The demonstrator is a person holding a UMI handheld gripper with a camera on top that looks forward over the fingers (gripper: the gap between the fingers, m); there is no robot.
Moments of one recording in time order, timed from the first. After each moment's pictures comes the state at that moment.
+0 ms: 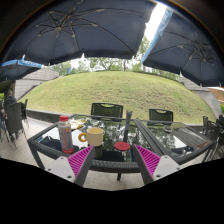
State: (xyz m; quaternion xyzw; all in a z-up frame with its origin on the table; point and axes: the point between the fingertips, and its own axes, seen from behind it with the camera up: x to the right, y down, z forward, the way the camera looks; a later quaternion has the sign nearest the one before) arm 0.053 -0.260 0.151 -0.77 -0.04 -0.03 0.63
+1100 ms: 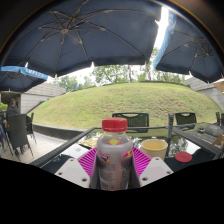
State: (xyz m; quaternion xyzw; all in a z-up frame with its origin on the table) arm -0.163 -0.060 0.104 -0.72 -0.04 0.04 0.69
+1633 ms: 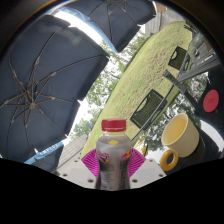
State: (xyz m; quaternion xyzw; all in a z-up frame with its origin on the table) arm -0.166 -0.022 0.174 -0.62 0.21 0.42 0.63
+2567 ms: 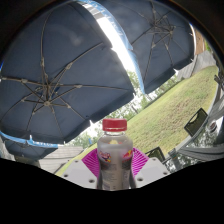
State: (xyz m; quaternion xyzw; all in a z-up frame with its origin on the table) arm 0.001 -0.046 0.341 -0.53 0.09 0.27 0.80
